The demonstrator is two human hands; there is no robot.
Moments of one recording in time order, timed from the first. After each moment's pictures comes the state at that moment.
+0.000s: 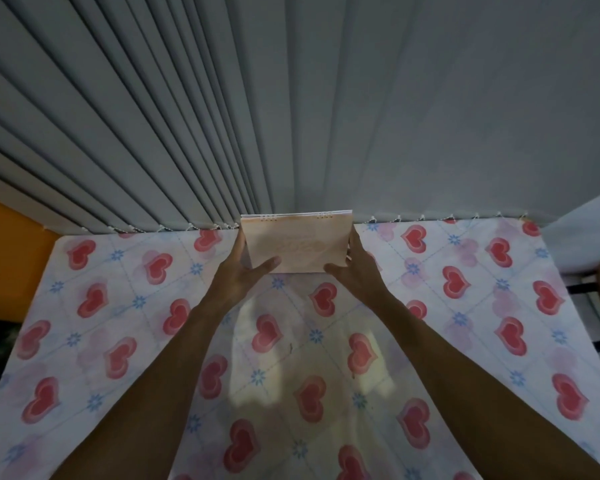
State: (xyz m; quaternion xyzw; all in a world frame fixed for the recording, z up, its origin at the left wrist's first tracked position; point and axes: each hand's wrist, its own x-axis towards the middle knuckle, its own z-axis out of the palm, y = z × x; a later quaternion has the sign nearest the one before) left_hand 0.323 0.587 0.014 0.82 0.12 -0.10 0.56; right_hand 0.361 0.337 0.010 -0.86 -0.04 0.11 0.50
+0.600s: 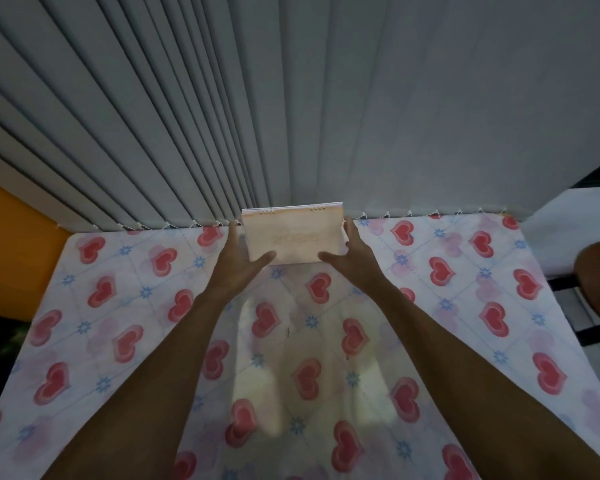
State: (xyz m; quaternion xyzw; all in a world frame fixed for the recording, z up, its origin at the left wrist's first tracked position) left_hand 0.302 0.584 0.028 0.86 0.16 -0.06 0.47; right_hand 0.342 0.329 0.034 -0.86 -0.02 0.12 0.49
